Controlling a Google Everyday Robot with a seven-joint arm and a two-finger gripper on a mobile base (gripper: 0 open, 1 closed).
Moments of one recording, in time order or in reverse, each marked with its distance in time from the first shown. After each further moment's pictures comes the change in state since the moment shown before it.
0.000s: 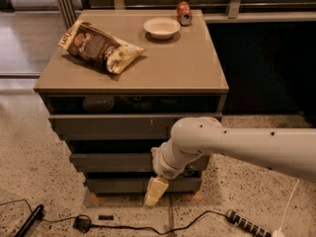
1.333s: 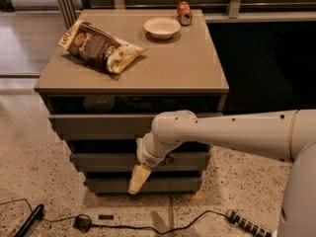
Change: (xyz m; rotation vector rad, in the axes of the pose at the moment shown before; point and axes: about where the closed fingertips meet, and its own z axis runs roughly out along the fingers) arm -0.044 -0.051 0.054 0.015 -0.035 -0.052
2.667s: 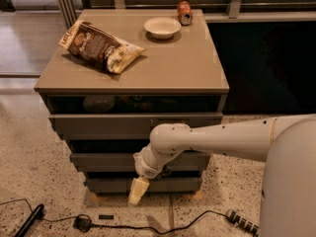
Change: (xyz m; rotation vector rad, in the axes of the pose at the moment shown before) arm 0.020 0.026 0.048 -0.114 -0.016 0.008
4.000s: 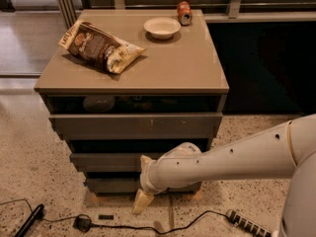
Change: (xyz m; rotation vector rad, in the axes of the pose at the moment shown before) arm 0.017 0.019 -0.011 0.269 0.014 -0.040
